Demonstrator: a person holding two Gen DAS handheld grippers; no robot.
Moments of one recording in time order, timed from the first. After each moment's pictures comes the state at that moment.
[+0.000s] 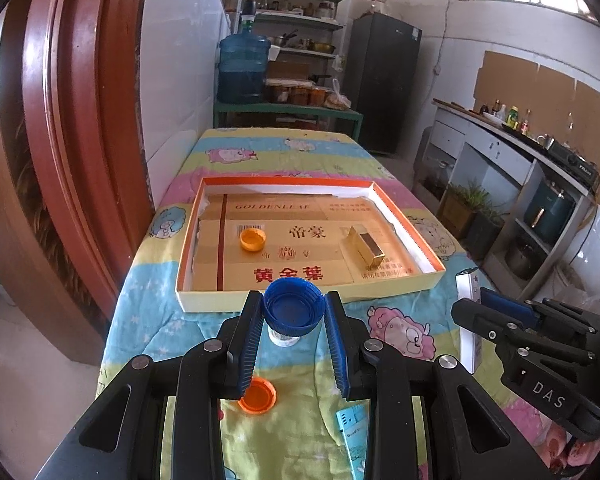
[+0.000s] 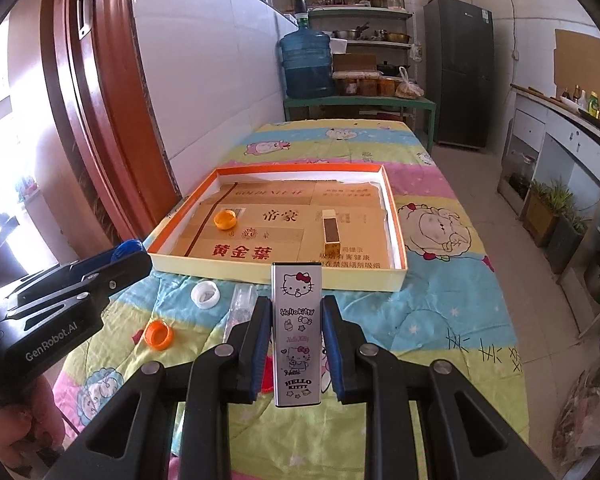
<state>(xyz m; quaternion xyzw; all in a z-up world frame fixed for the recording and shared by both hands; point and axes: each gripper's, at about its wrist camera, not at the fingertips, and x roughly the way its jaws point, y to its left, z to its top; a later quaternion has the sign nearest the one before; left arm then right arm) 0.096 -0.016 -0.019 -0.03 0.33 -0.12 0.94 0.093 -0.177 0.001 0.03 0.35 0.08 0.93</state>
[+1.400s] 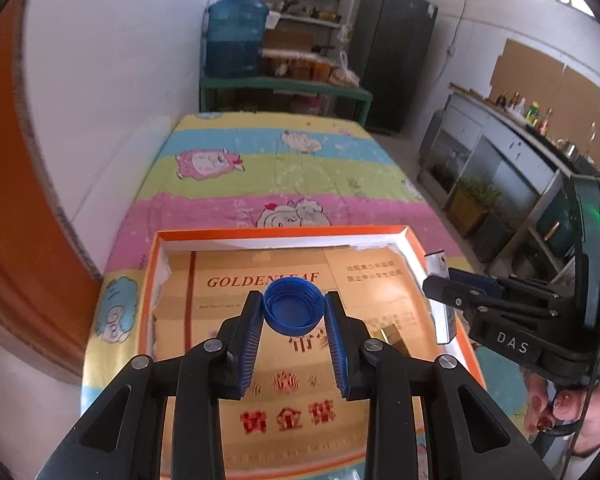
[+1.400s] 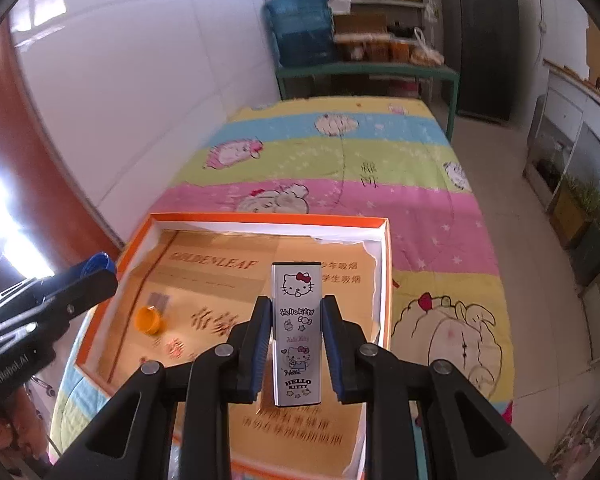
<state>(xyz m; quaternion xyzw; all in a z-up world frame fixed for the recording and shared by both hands) 0.292 -0.051 -0.012 -0.04 0.40 -0.12 0.91 0.311 -0.224 -0.005 0.03 0.43 0.10 0.89</state>
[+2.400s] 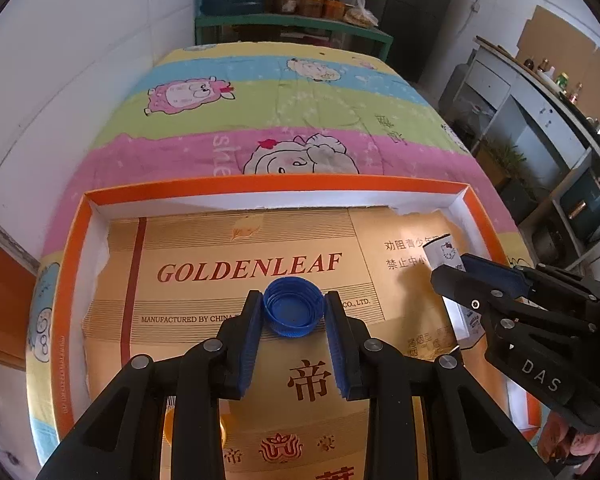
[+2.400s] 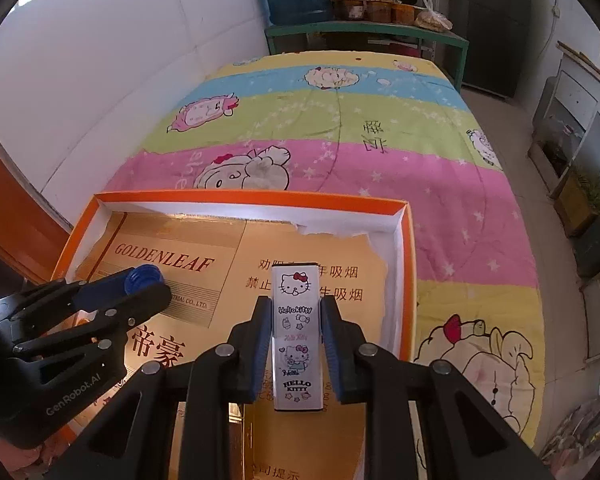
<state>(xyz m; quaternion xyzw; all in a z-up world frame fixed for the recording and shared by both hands) 0.370 -0.080 -0.091 -0.03 0.49 -0.11 0.87 0.363 -0.218 -0.055 0.02 0.49 0.10 0.87</state>
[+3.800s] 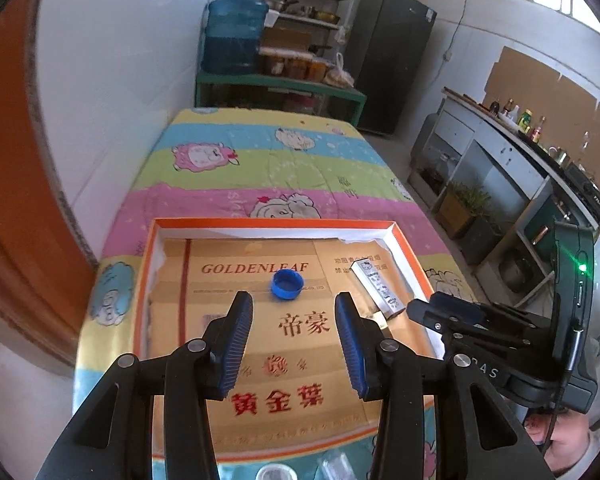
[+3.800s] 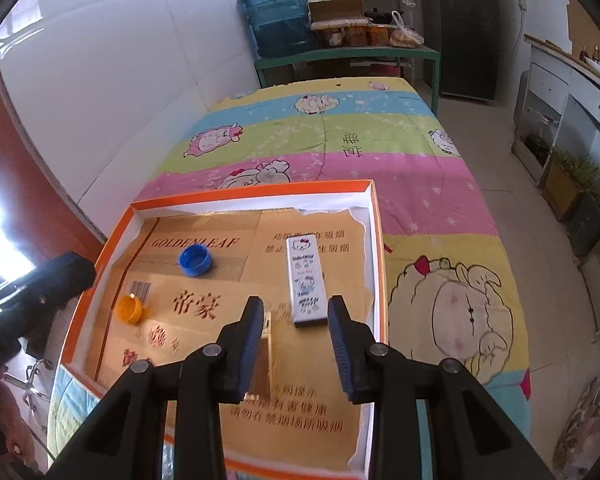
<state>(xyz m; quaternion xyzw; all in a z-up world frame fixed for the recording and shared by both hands) 0.265 -0.038 -0.003 -0.06 0.39 -0.14 0.91 0.280 -0.226 -0.022 0.06 0.43 0.08 0.90</state>
